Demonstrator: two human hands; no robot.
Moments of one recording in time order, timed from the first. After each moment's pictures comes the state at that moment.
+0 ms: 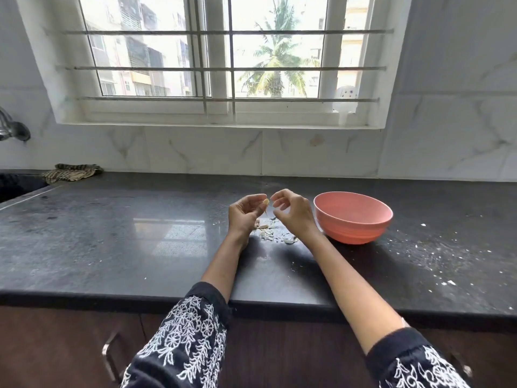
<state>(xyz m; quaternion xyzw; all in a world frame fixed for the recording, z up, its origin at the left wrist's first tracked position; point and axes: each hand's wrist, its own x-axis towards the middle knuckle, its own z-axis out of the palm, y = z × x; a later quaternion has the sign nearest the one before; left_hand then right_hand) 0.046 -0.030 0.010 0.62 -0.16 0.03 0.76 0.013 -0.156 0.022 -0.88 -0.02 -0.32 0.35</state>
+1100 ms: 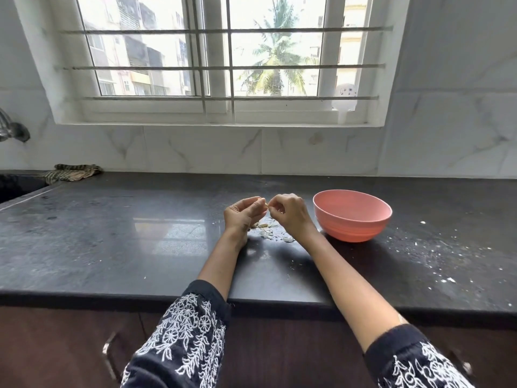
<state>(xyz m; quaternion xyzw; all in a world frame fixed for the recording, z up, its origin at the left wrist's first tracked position) 0.052 -0.030 0.009 0.51 -0.10 -0.05 0.85 0.022 -0.155 0.014 -0.89 -0.07 -0.33 0.30</state>
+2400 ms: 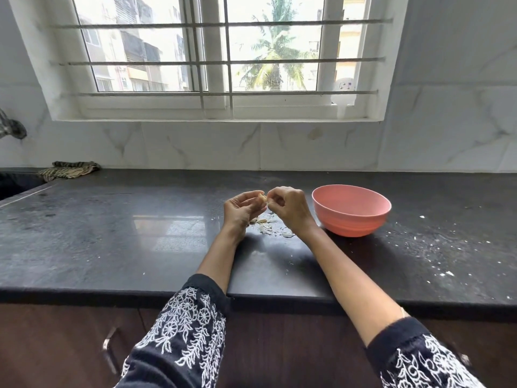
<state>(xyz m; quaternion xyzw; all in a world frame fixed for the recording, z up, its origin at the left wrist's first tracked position) 0.052 -0.027 0.010 0.53 -0.15 -0.06 0.84 0.011 -0.151 0.023 -0.87 -0.10 -0.37 0.32</state>
